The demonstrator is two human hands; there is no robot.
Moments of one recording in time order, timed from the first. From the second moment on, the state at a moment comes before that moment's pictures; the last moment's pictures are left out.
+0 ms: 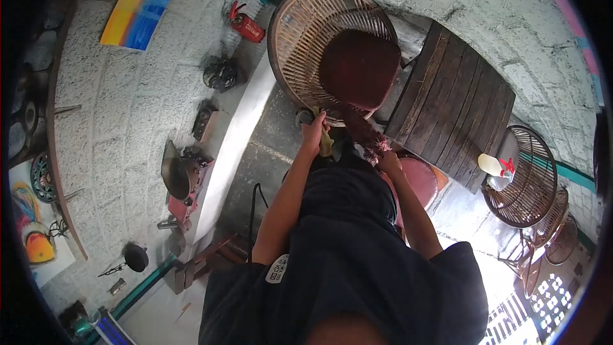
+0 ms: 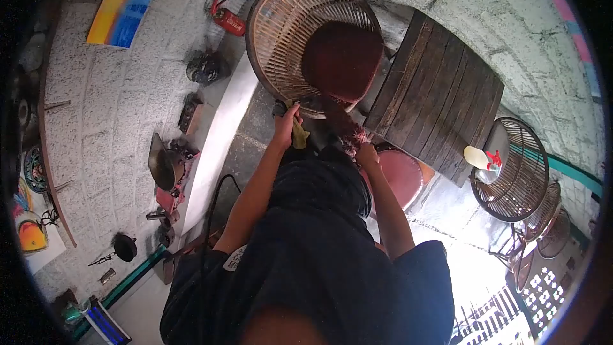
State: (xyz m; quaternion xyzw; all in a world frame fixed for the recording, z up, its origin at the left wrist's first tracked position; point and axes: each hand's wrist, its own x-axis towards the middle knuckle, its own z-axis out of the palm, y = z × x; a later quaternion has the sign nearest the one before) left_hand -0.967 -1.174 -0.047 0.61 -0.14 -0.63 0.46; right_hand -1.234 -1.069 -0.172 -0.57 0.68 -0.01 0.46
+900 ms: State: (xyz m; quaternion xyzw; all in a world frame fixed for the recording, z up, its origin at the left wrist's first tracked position) left_hand -0.915 -1.141 -0.039 0.55 -0.17 -0.68 0.46; right_hand -1.199 -1.031 -0.183 -0.59 0.72 0.01 0.36
